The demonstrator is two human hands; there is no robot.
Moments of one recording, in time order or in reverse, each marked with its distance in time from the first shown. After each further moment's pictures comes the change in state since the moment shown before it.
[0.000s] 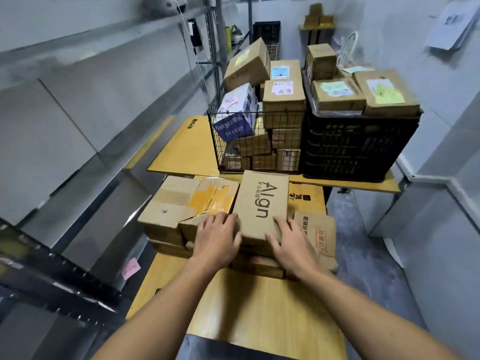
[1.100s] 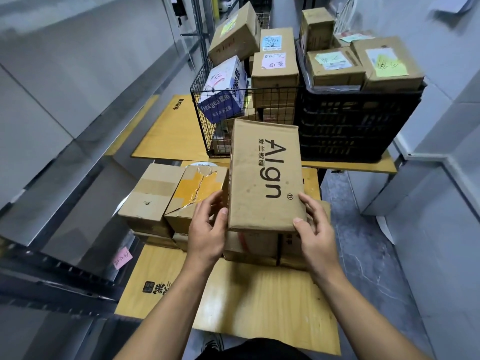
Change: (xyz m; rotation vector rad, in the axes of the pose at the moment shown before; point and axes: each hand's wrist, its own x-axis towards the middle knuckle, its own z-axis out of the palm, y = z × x) left_hand -0.011 0.018 -0.001 -1.148 0.254 -0.152; right_hand -0.024 0.024 -0.031 0.933 0.273 -0.042
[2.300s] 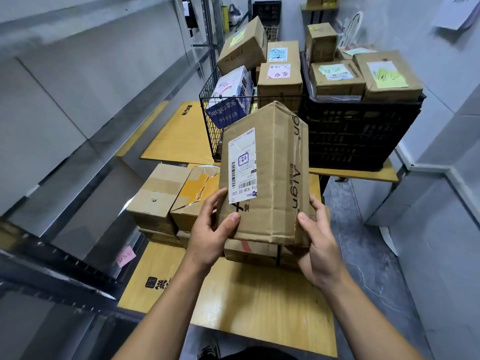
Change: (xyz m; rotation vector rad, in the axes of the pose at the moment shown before) left_hand -0.020 0.020 -0.012 -0.239 -0.153 -0.036; right_hand -0.014 -0.031 0.000 0.566 -0.188 0.204
